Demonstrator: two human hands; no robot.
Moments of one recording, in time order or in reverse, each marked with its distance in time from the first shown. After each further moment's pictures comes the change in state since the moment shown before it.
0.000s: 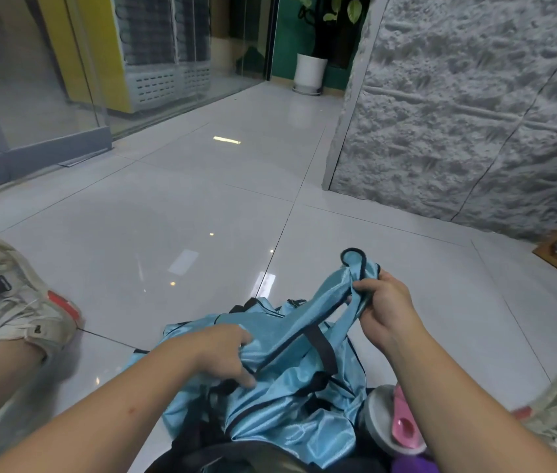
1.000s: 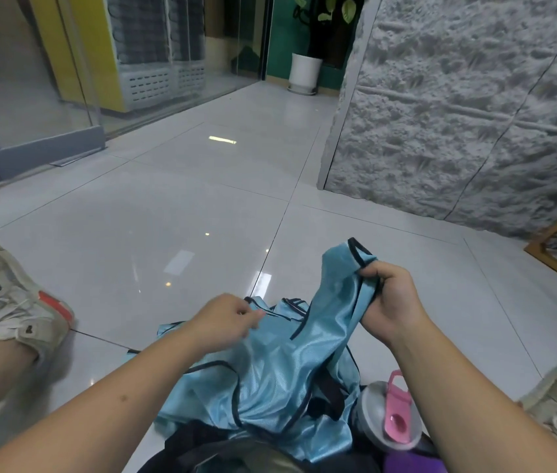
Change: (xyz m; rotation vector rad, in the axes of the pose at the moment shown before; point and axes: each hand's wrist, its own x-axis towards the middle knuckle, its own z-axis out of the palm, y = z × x) left_hand 0.009 0.017 -0.014 -0.530 0.321 -0.045; right_hand -0.024 -0.026 0.002 0.149 -0.248 0.134
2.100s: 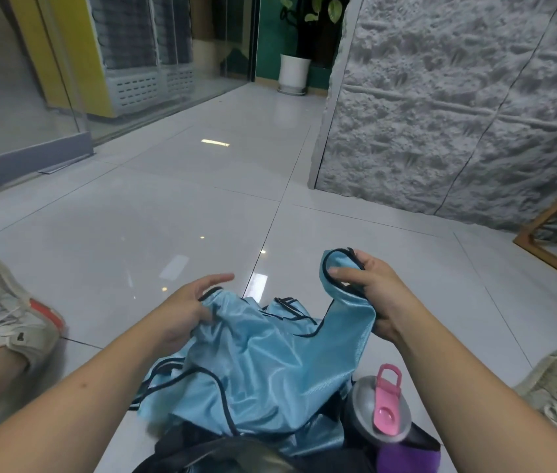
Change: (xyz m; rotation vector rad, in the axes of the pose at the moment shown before) left_hand 0.002 -0.024 -0.028 -0.721 -0.076 0.018; right_hand -0.012 -0.015 -0.005 -0.449 -0.035 -0.058
